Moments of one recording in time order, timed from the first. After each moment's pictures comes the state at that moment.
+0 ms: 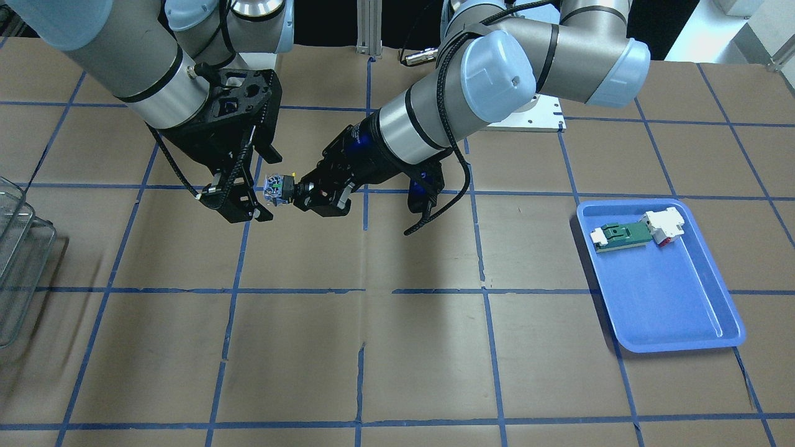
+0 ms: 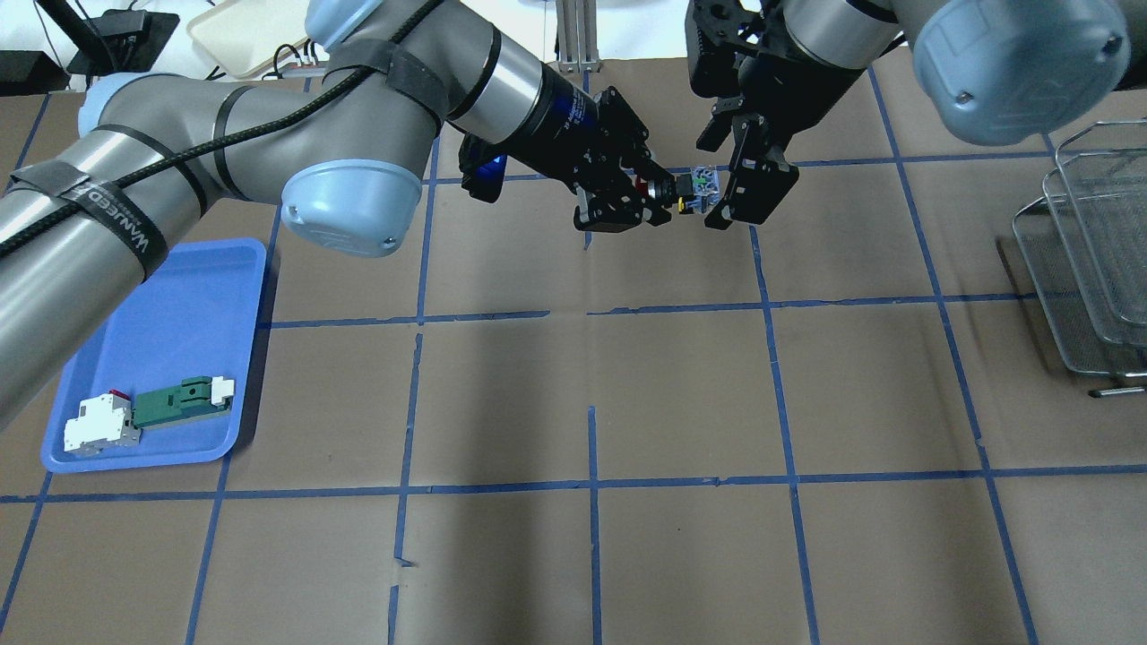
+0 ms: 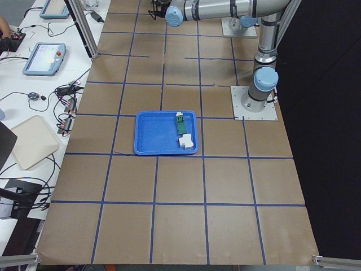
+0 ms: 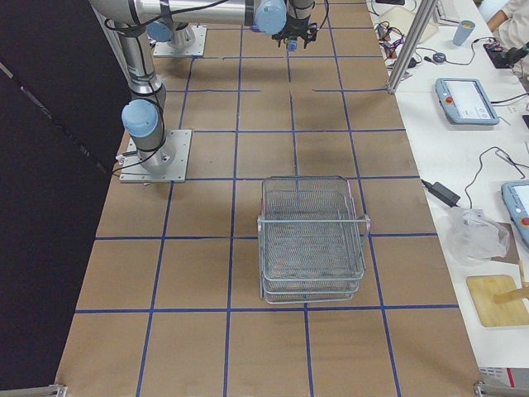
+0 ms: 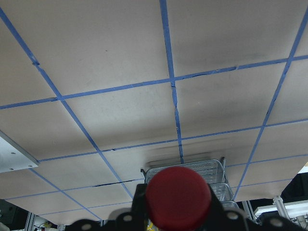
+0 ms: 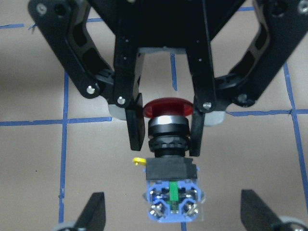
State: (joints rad) left arm -1.81 -1.82 -1.60 -1.11 0.83 -1.71; right arm 1.62 -1.45 1.52 -1.63 -1.21 -1.49
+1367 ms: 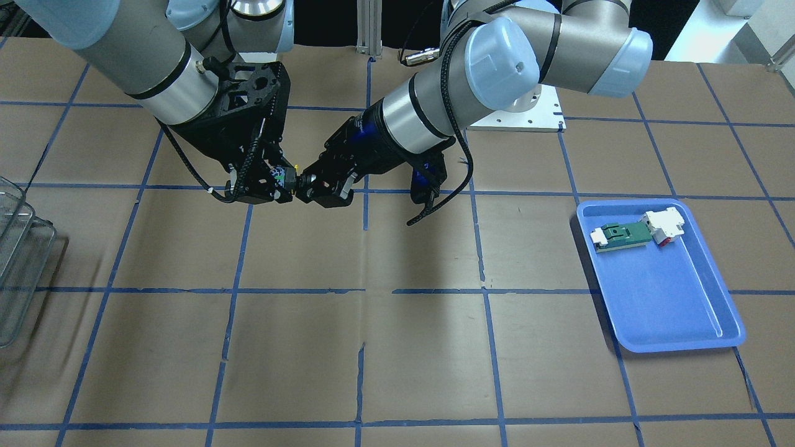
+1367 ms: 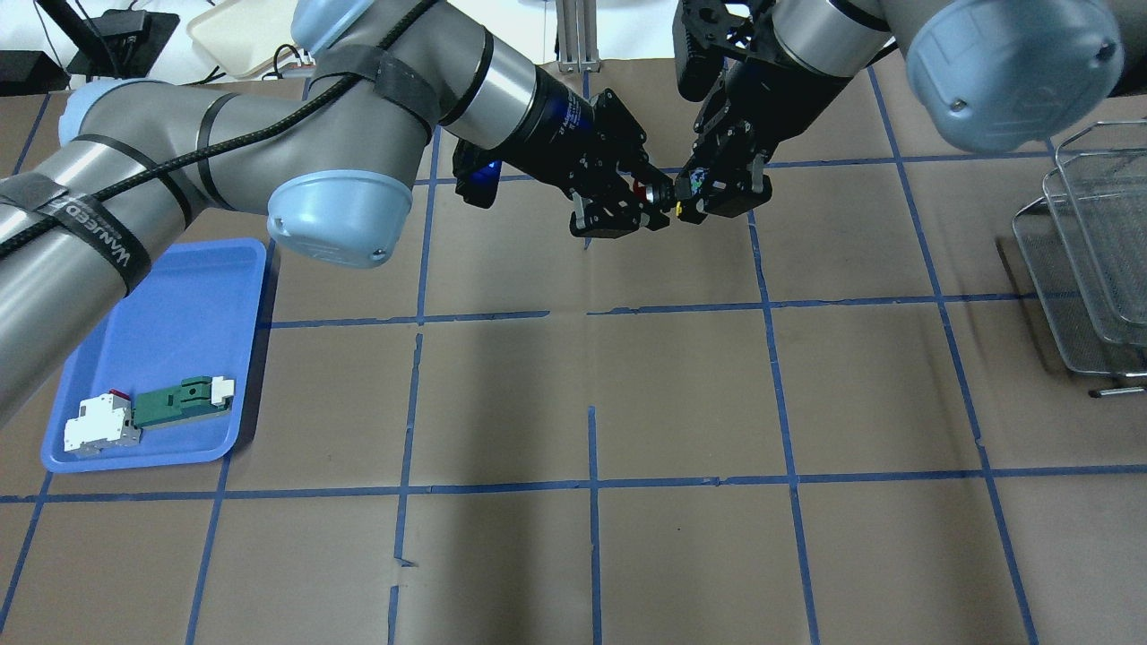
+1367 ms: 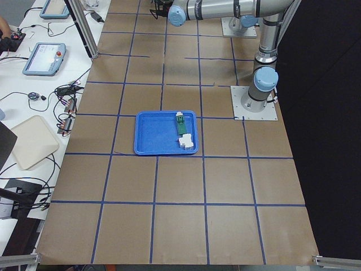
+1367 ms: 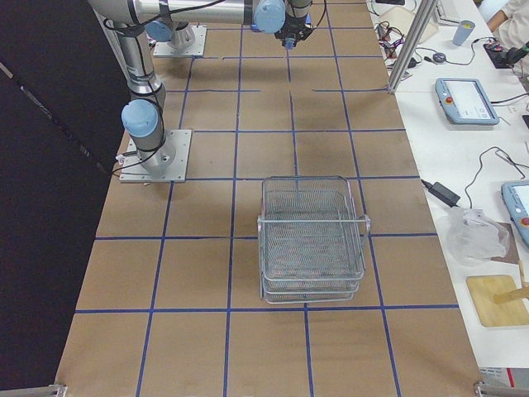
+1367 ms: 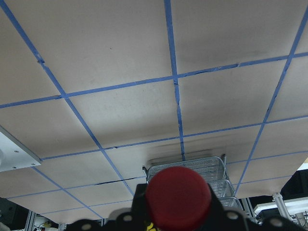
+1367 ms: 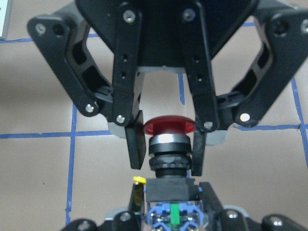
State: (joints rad) left arm -1.81 -1.79 -1.62 -1.11 0.83 -1.71; right arm 1.63 -1.46 1.53 -1.62 -1.17 -1.49
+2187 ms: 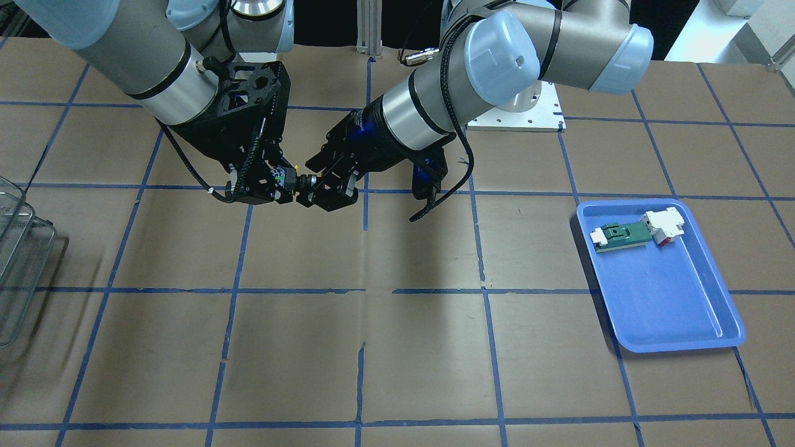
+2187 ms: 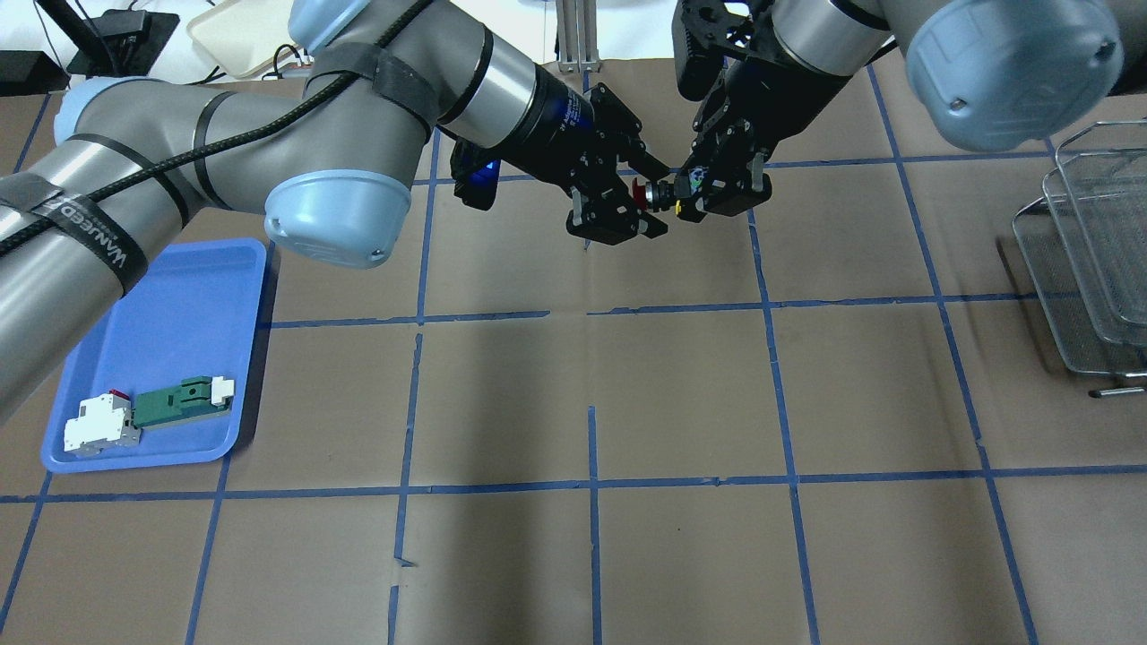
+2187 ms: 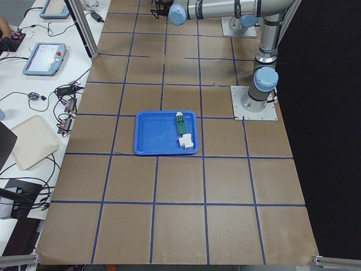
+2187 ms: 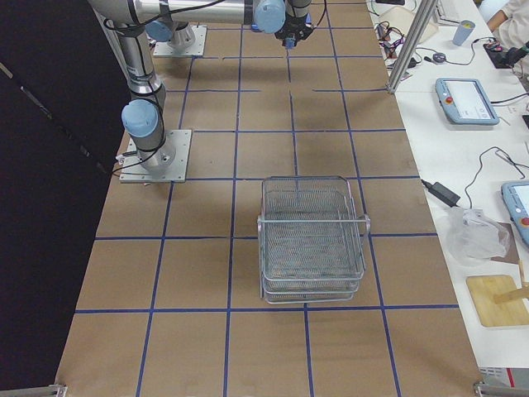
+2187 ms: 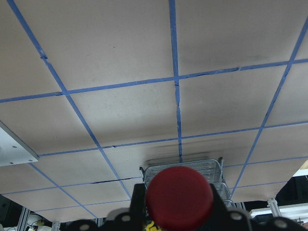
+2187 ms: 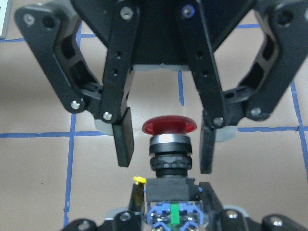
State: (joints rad) left arm -1.81 -1.79 -1.62 -1.11 0.83 -1.76; right arm 1.63 -1.46 1.53 -1.62 -1.17 -1.50
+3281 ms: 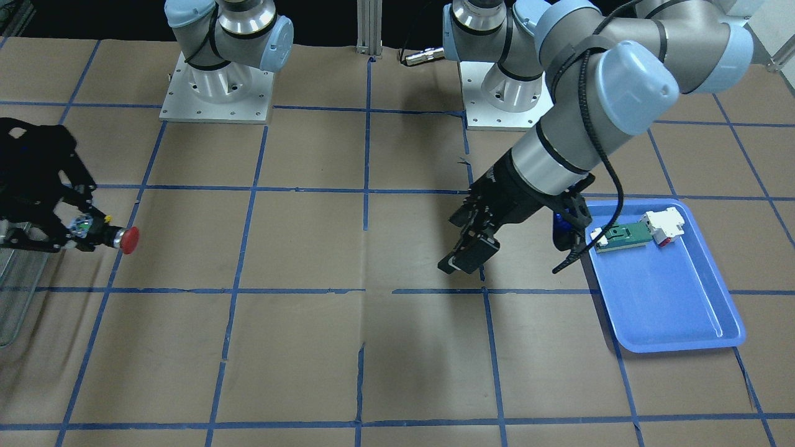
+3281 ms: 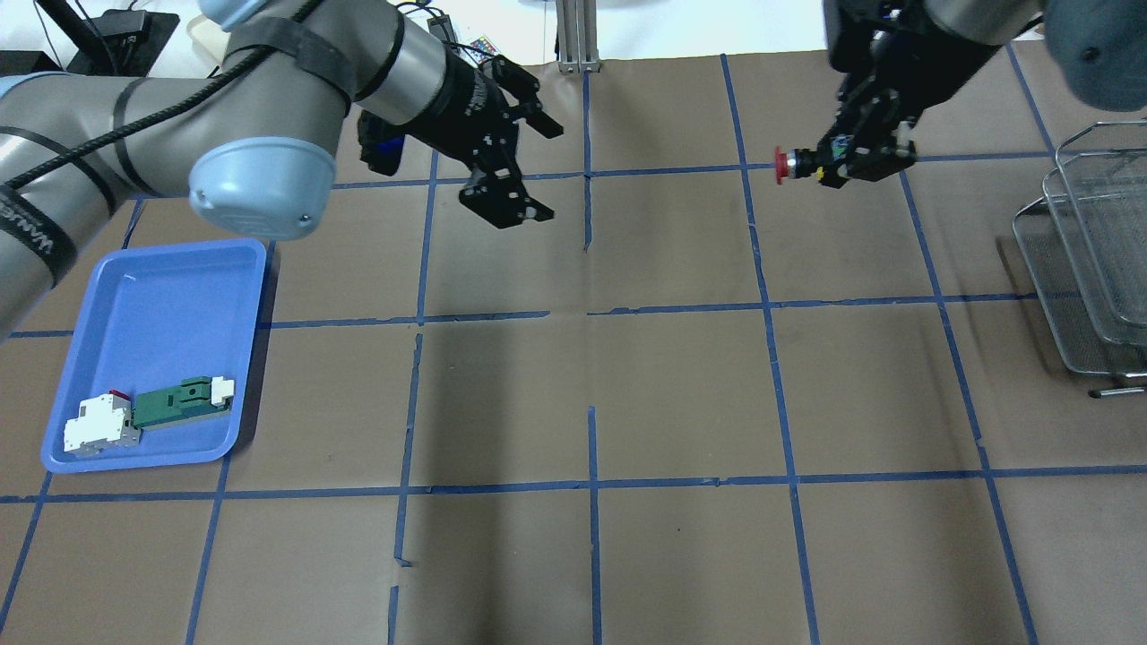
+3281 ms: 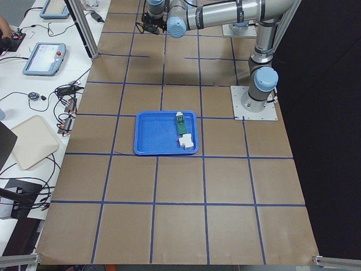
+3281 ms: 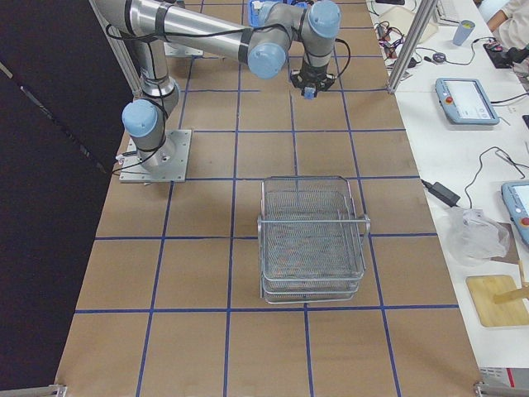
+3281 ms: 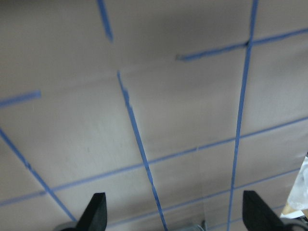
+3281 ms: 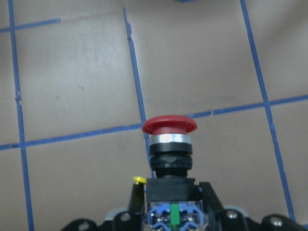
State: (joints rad) left arm -1.55 -1.76 -1.62 -1.27 1.20 -1.09; right arm 1.18 -1.40 1.52 -1.64 -1.31 -1.82
